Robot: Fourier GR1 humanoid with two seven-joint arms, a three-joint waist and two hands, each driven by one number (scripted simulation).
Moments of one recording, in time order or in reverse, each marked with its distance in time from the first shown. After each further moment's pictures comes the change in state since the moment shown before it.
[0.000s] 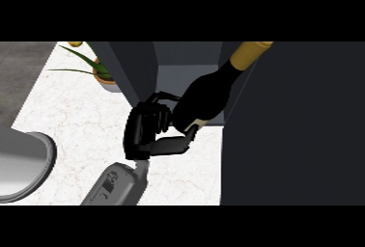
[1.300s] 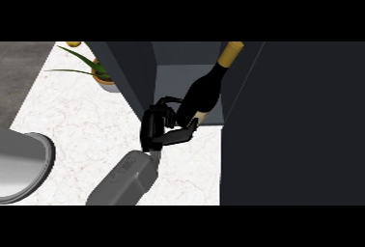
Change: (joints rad) left arm -0.181 0.000 -0.082 0.529 0.385 0.031 -0.346; right arm -0.034 -0.028 -0.053 0.042 -0.052 0.018 0.005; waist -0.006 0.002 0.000
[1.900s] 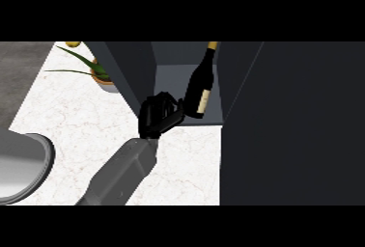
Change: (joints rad) left arm -0.141 0.000 0.045 0.243 0.149 -0.168 -0.082; right arm 0.054 0.015 0.006 -0.013 -0.009 0.023 -0.030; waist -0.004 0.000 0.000
